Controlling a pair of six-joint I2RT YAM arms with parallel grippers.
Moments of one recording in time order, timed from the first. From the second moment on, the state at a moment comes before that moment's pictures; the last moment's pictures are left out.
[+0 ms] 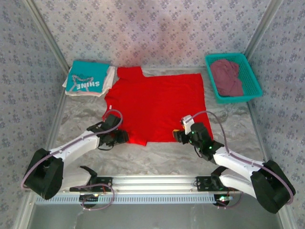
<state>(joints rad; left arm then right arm) -0.55 1.21 0.61 -0.55 0.01 -0.76 0.62 1.02 0.28 0.22 0.05 0.12</state>
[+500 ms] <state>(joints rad) -0.57 1.35 0.62 -0.51 -0.01 -0.79 0.69 1.01 0.31 0.27 0.17 0.05</state>
